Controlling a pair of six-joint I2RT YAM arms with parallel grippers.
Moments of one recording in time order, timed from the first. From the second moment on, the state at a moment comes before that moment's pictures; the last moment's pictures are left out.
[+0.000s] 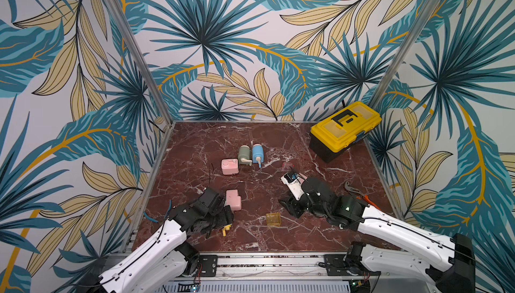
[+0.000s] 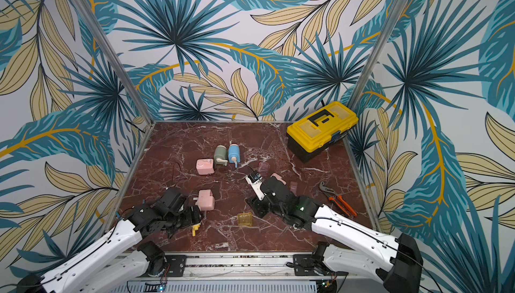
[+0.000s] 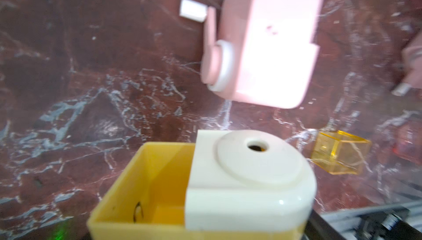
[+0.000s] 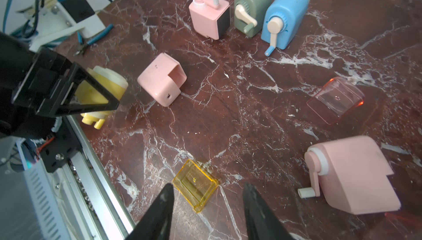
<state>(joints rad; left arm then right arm) -0.58 0.77 0.58 -0.90 0.09 -0.89 0.92 1.03 0.84 -0.50 0.09 0.29</state>
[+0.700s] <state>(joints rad) -0.72 0.97 0.93 -0.71 0.29 -0.41 0.92 1.39 1.50 -0.88 -0.14 0.81</state>
